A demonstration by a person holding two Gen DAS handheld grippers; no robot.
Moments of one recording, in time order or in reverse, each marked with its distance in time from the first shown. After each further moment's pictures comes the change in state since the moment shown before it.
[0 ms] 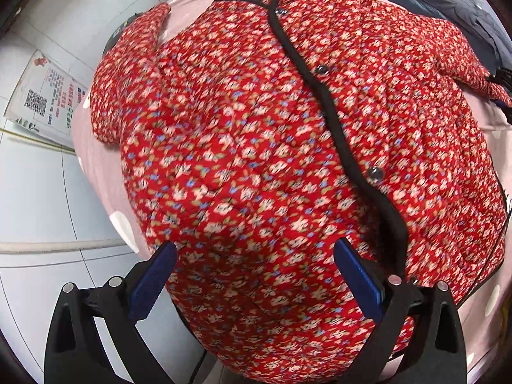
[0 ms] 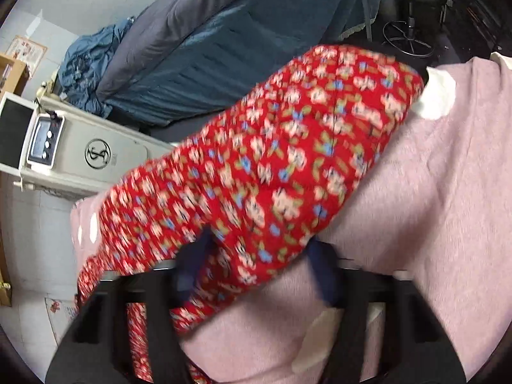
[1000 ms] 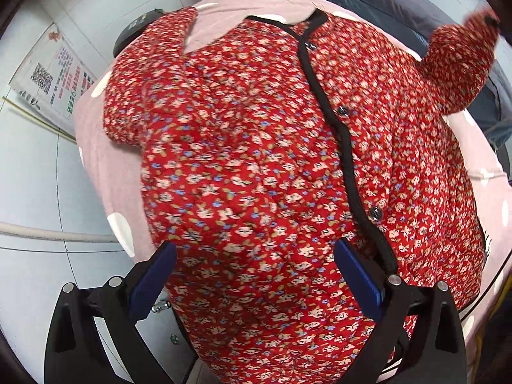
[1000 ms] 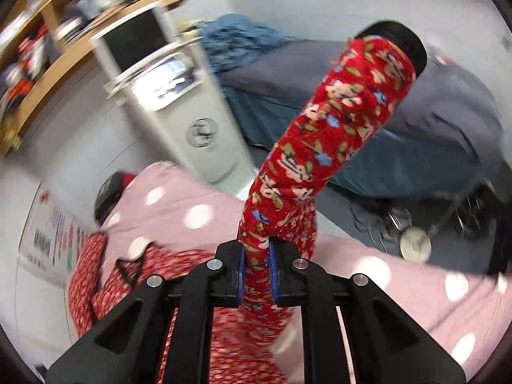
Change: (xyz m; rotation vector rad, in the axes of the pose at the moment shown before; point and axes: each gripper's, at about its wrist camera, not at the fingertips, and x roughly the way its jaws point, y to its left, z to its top) left arm -0.017 0.039 0.007 -0.146 -0.072 -0.081; right arm -0.126 0.297 -0.085 -0.846 -0.163 0.173
